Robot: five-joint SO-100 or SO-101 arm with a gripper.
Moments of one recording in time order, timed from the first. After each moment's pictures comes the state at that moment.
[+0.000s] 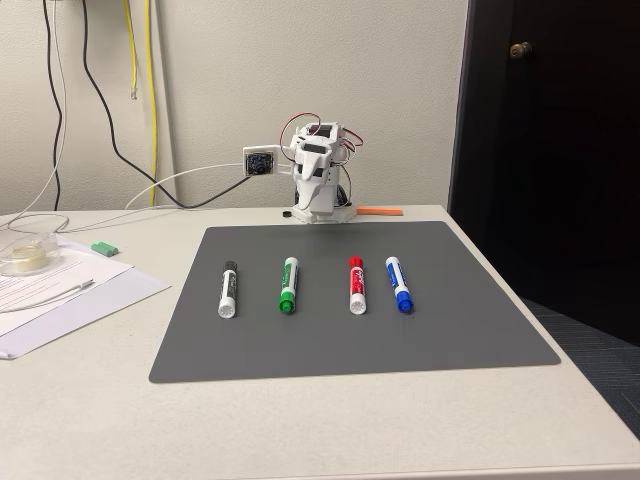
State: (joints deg) arm 6.2 188.4 179.9 24.9 -5.9
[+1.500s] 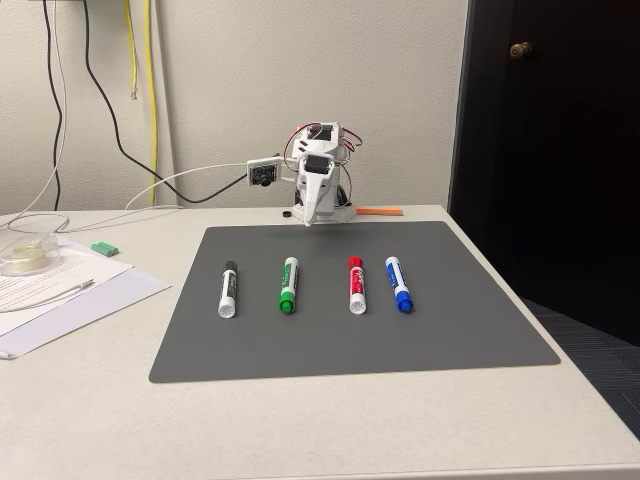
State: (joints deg) arm 4.1 188.4 179.9 36.5 -7.4
